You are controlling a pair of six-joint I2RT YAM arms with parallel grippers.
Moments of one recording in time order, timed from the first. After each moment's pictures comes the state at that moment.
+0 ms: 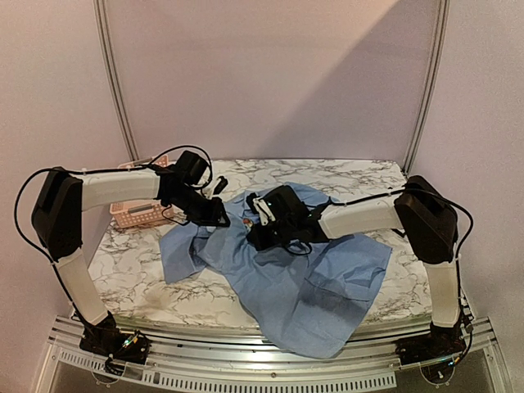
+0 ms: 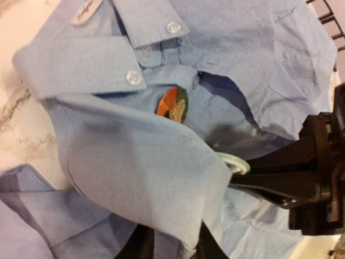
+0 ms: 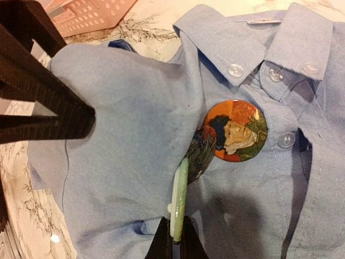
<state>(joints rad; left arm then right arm) -0.53 1.79 1.27 -0.52 0.33 -0.27 0.92 2.14 1.44 0.01 -0.10 0.40</state>
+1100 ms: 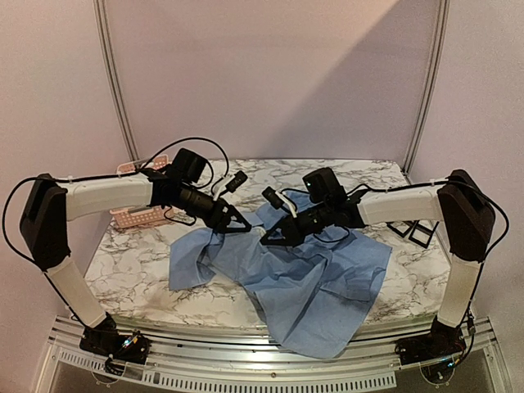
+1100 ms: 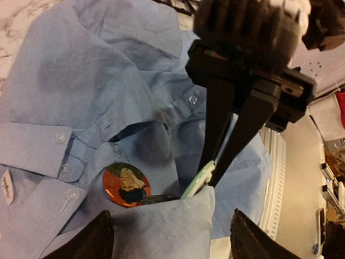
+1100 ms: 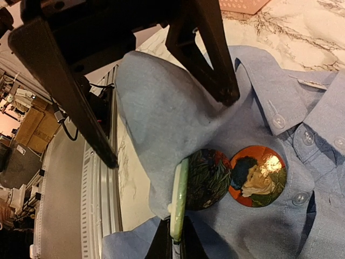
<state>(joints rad) -0.59 1.69 1.19 -0.37 0.72 0.03 0.76 1.89 1.23 -0.01 -0.80 0.18</state>
